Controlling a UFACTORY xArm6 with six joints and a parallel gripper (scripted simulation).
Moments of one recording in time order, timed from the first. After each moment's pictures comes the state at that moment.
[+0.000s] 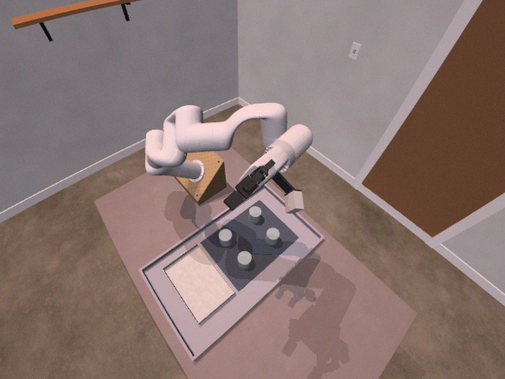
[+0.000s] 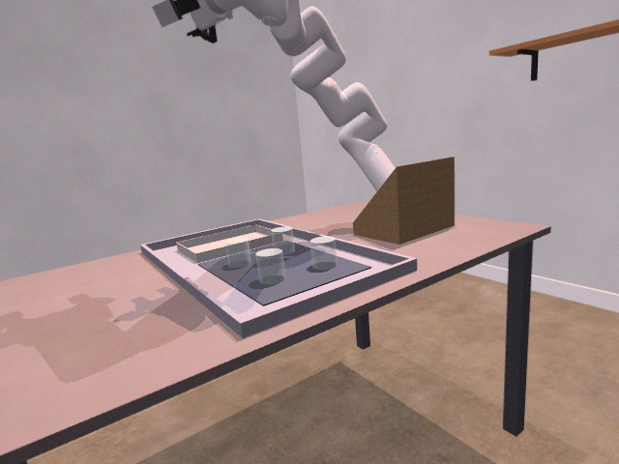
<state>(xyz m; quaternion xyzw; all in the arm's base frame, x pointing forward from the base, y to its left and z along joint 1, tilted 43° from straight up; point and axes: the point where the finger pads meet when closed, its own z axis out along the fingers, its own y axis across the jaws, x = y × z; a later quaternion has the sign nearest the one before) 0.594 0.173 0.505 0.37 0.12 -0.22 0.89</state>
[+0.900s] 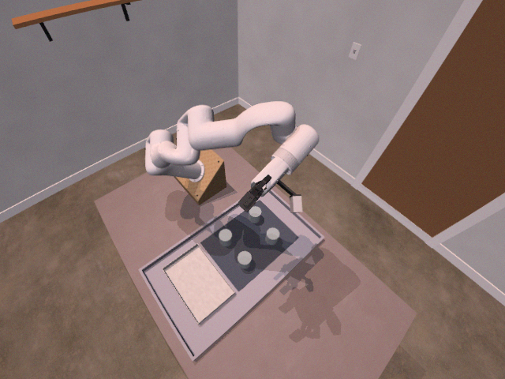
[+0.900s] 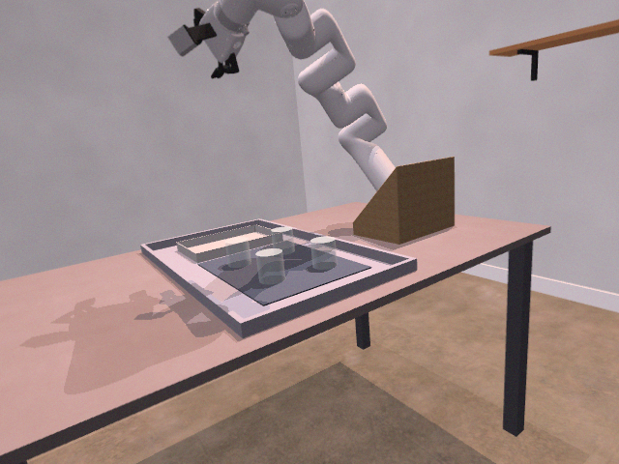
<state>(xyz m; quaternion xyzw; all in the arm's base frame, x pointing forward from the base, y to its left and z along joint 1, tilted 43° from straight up) 0.565 0.132 0.390 0.55 0.08 -0.18 0.81</state>
